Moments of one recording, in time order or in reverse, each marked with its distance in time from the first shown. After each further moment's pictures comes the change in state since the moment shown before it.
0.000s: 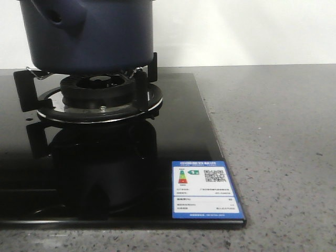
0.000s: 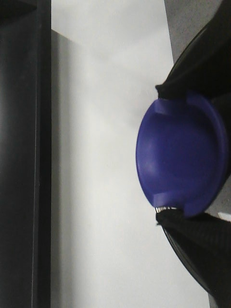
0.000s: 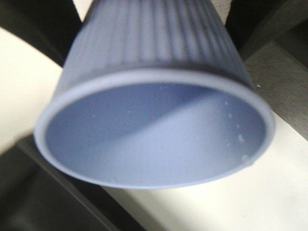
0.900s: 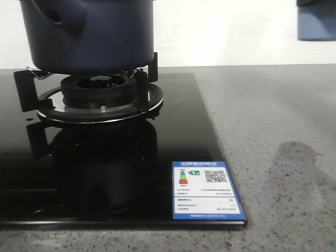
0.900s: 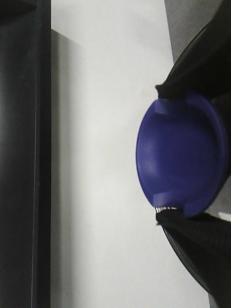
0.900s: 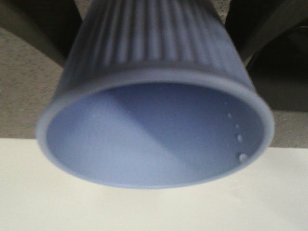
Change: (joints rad) left arm 0.000 0.000 0.000 0.000 0.002 0.000; right arm -0.616 -0.226 0.605 0.101 -0.705 0.538
